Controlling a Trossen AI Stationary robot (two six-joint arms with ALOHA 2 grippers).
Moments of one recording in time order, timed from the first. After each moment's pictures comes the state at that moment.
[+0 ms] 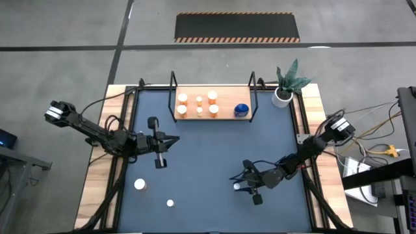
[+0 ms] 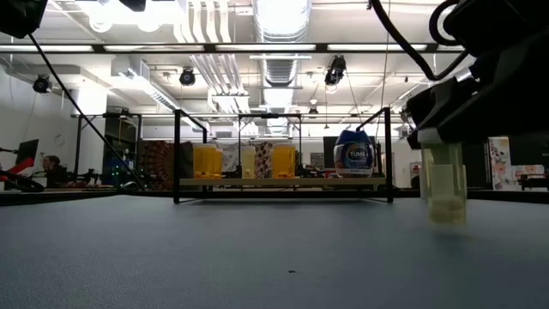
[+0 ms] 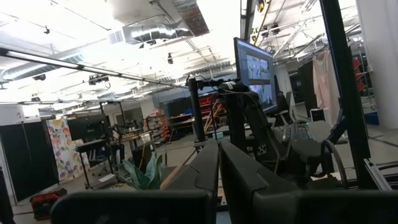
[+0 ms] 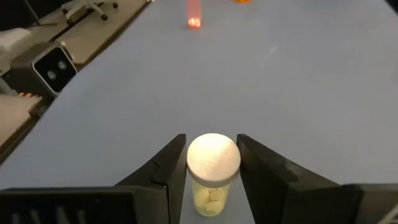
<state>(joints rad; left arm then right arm) -0.39 0.97 0.40 0.99 -0.50 0.40 0.59 1.68 0.48 0.76 0.31 0.21</state>
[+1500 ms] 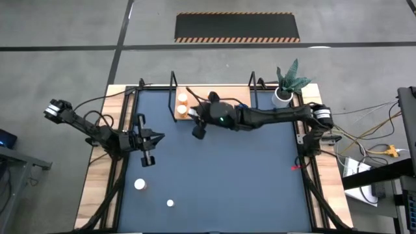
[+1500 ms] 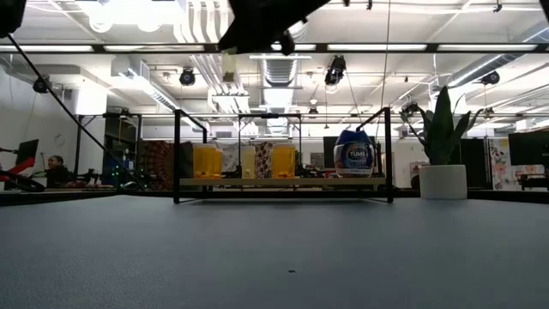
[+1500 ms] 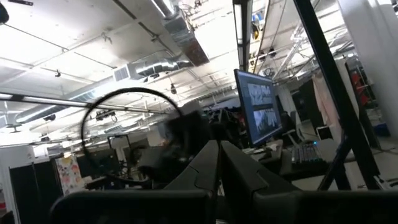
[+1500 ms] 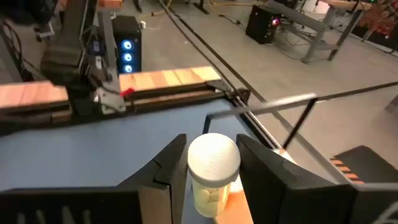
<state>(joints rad) -0.46 0.74 0.35 0.96 -0.50 0.58 -0.05 1.83 1.52 -0.02 0.35 -0.02</state>
